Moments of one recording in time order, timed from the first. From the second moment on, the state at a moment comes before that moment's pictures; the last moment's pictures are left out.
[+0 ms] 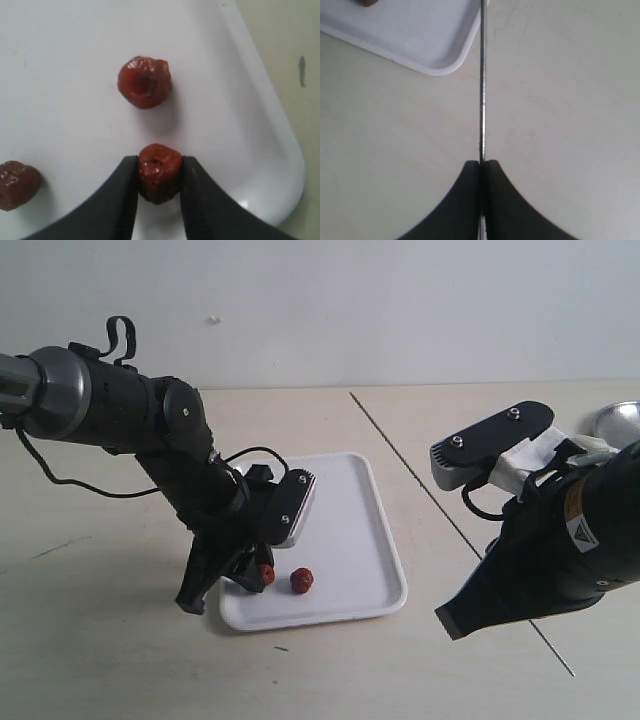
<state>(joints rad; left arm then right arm) -0.56 2.10 -1.29 -0.39 0.70 1.69 0.56 1.30 -0.72 -0.26 0.71 0.36</state>
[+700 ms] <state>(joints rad) -0.47 1.96 -1.28 -1.06 0.42 0.98 0.56 1.30 -0.72 -0.25 0.71 0.36</state>
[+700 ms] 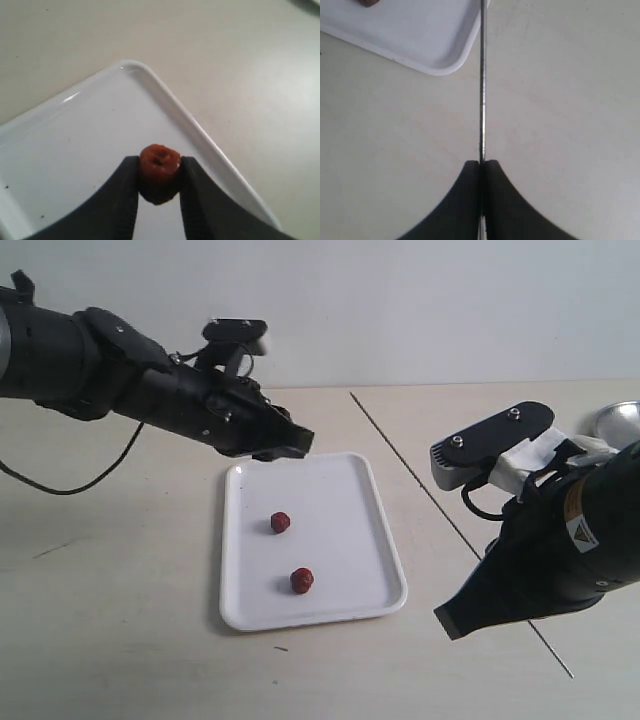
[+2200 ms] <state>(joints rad) -0.18 1.99 -1.28 -1.64 0.97 1.01 0.56 1.41 -0.59 0.62 0.29 -0.46</state>
